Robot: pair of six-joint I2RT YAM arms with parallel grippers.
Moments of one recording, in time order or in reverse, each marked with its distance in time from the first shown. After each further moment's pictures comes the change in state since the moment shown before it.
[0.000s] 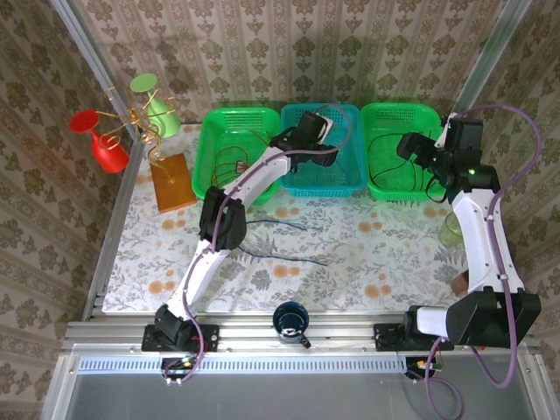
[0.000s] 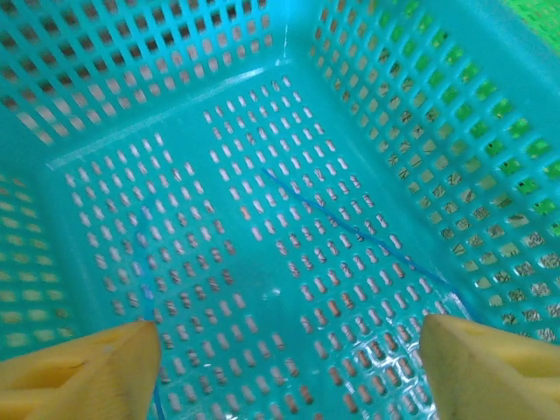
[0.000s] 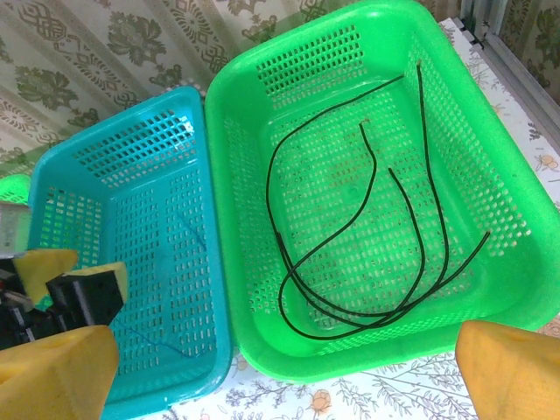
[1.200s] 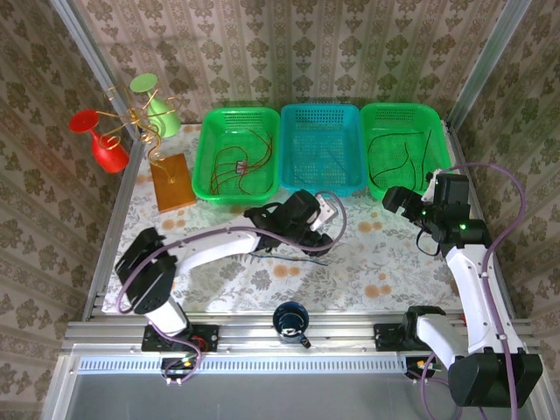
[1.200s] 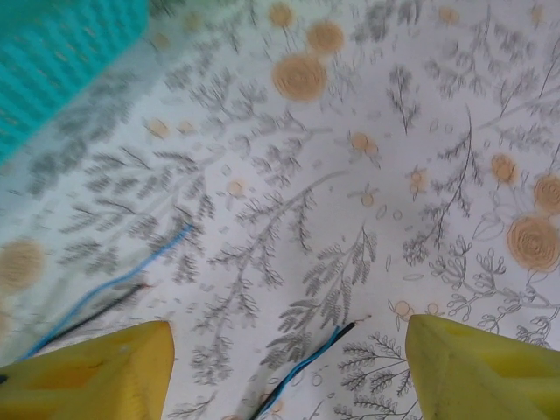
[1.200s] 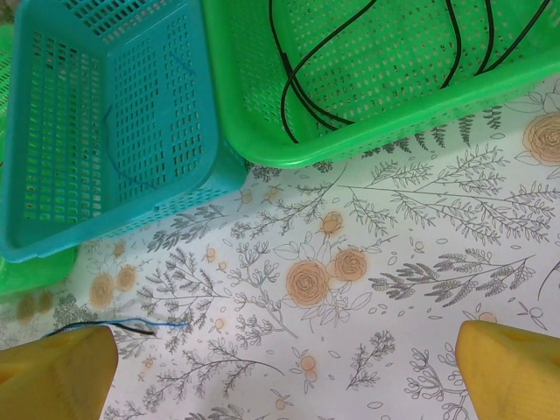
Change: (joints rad) left arm -0.333 -0.836 -1.260 0.264 0.146 -0.033; right arm 0.048 -0.343 -0.427 -0.063 -0.112 0.079
